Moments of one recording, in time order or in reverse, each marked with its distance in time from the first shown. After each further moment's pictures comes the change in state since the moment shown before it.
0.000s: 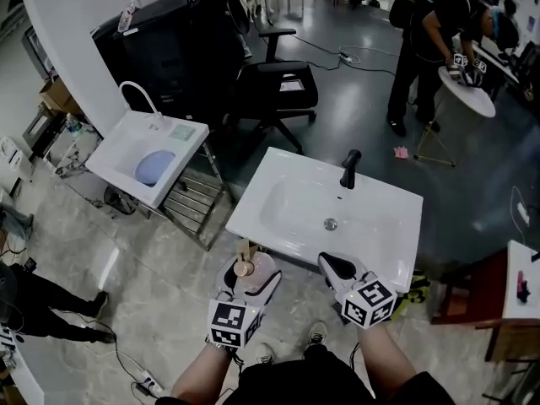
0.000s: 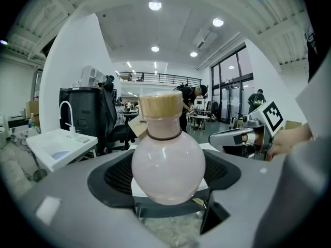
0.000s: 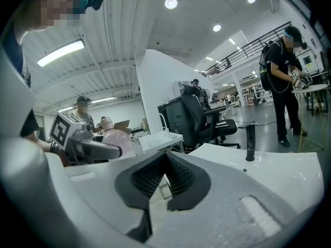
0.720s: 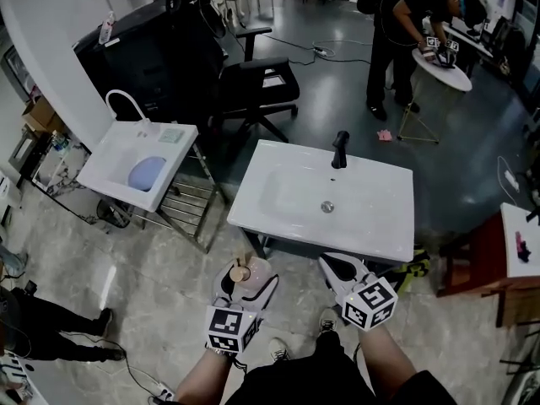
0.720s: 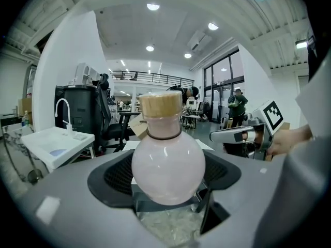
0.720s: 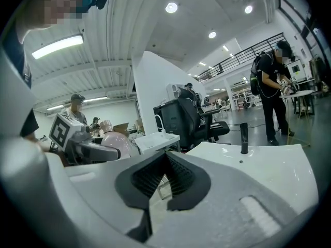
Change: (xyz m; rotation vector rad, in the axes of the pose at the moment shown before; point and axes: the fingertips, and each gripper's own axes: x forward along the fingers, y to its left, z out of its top) left arm -0.060 0.006 -0.026 0.015 0.000 -0.097; right arm -0.025 0.064 -0.022 0.000 -0.035 -0.112
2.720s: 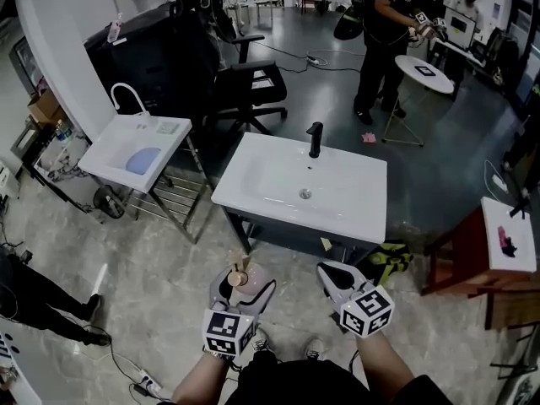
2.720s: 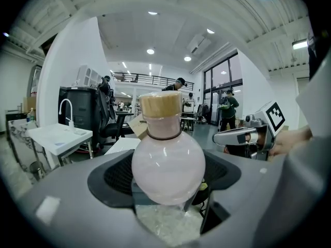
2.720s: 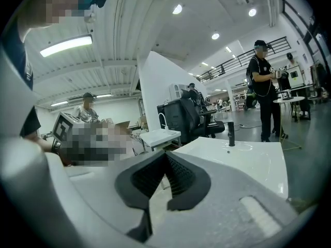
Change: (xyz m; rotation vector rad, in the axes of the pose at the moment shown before) left arm -0.069 -0.120 -0.020 -0.020 -0.023 0.006; right arm -0.140 0.030 -0.029 -0.033 0.023 0.002
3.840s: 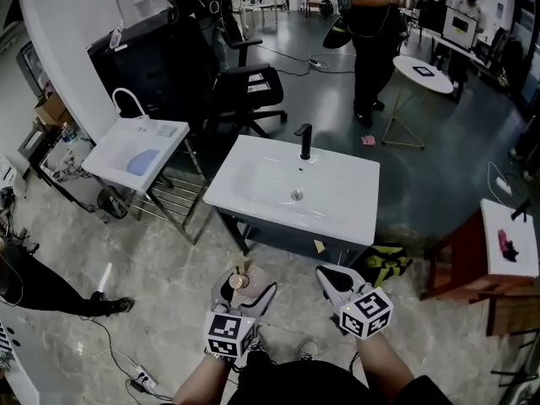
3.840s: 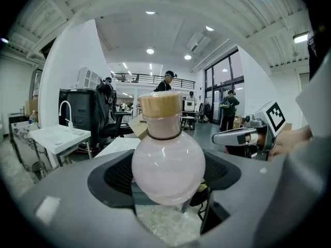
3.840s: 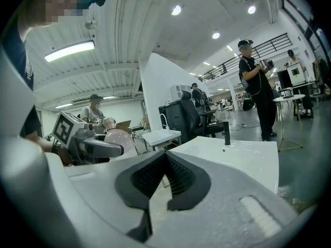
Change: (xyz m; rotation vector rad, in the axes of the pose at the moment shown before) left arm 0.018 -0.059 -0.001 0.012 0.008 0.034; right arm -0.044 -0.035 -0.009 0.007 -0.006 0.043
